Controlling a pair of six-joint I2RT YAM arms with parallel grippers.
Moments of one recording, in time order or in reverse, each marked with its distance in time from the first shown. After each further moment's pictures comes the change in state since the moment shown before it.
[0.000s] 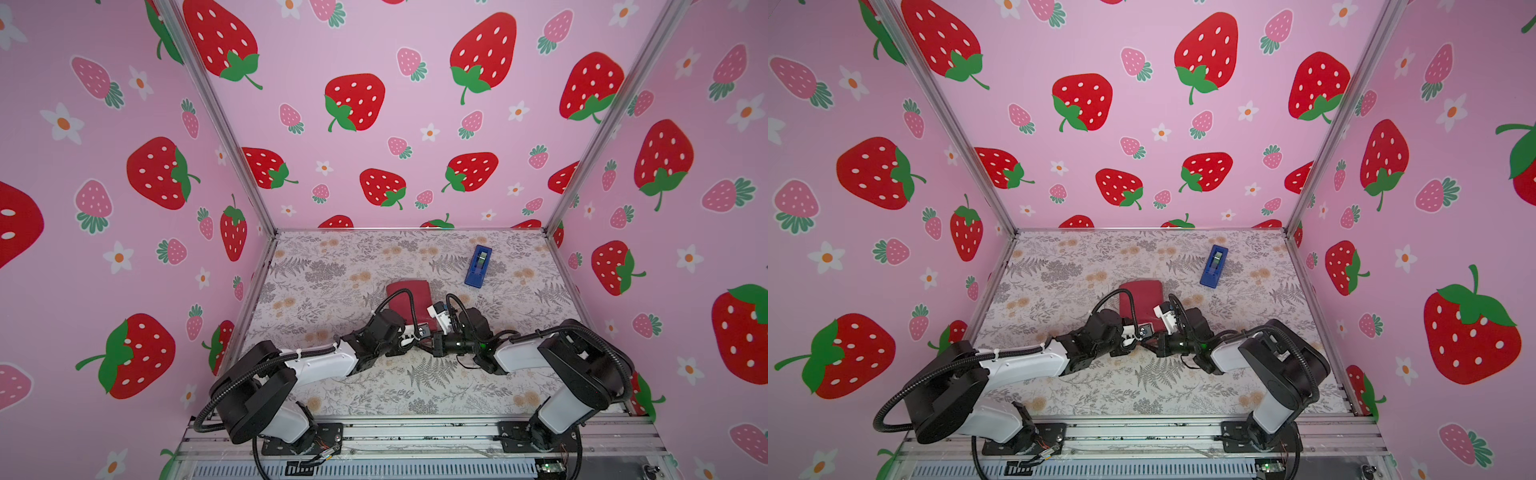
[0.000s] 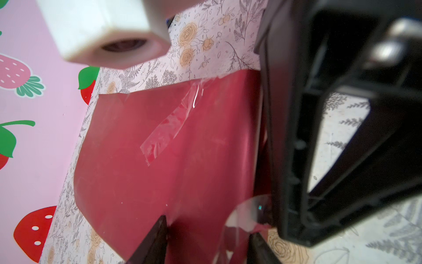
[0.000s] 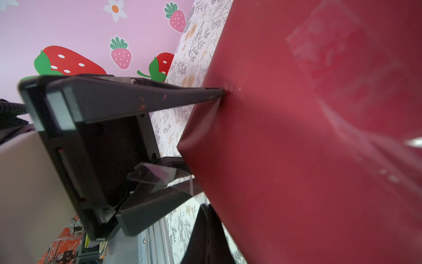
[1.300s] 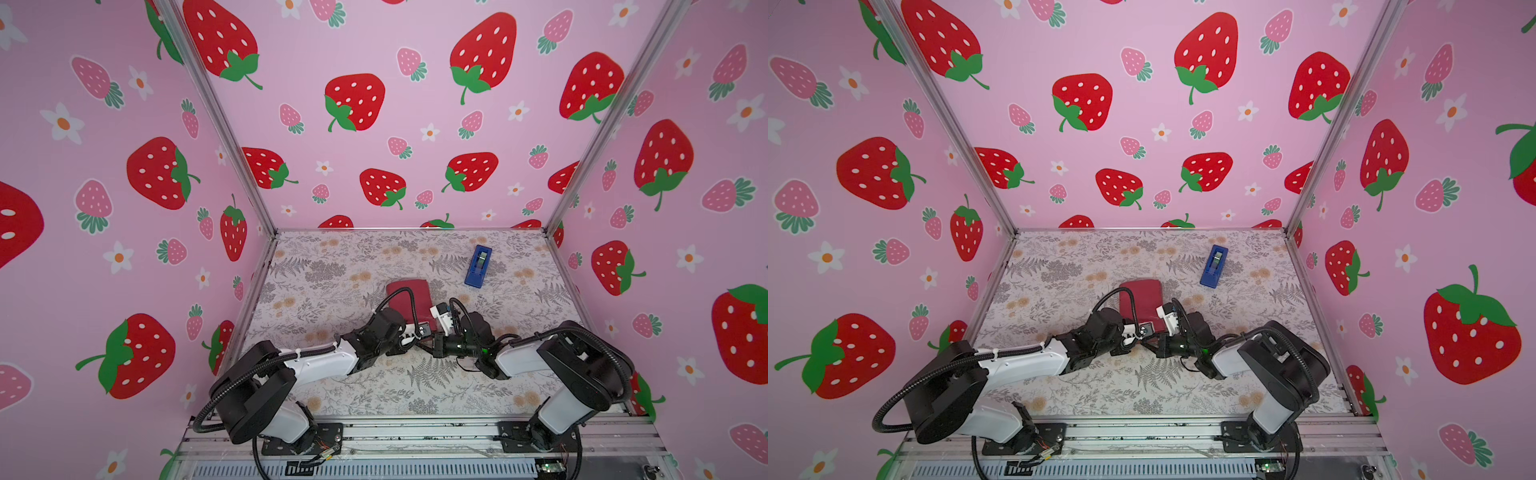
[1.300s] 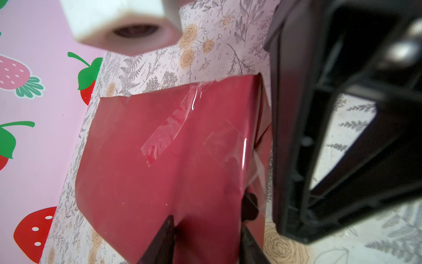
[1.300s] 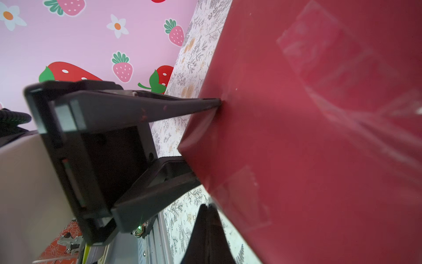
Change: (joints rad) left arm 0.001 0.000 0.015 -0.021 0.003 -0.001; right arm 0.020 0.013 -0.045 0.106 0.066 0.053
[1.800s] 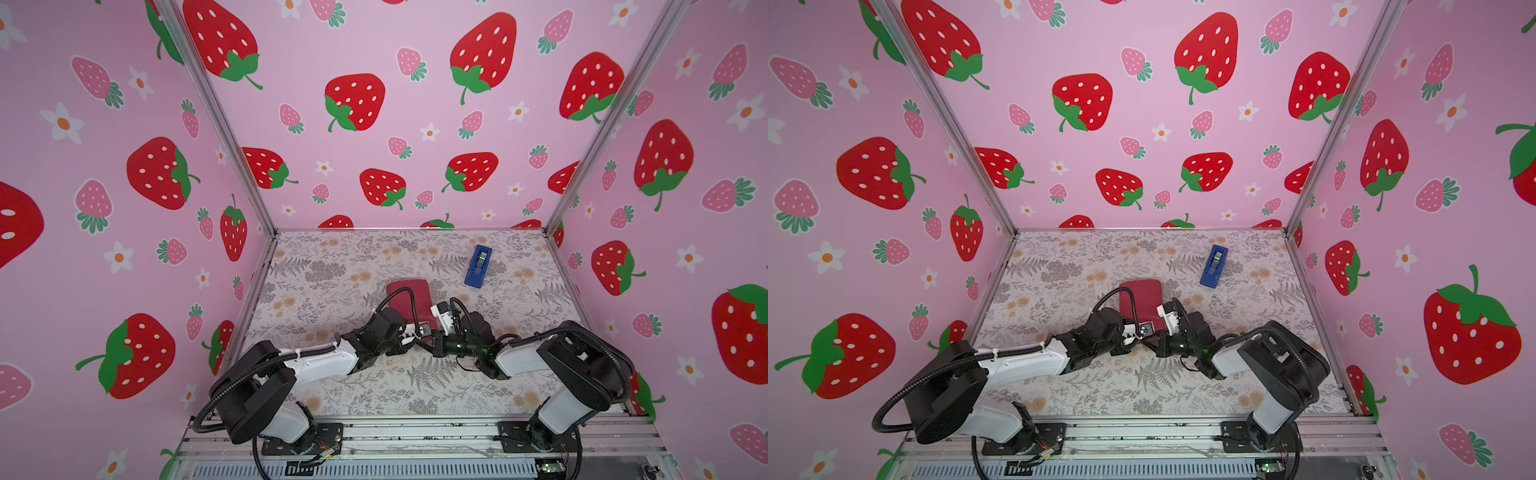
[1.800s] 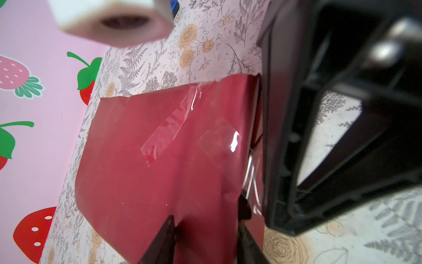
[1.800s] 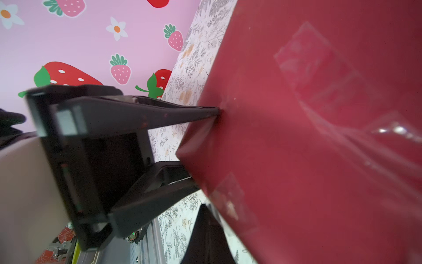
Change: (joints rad) left arm 0.000 0.000 0.004 -0.008 0.000 0.000; right arm 0.000 -0.061 -0.011 -0.027 0.032 -0.031
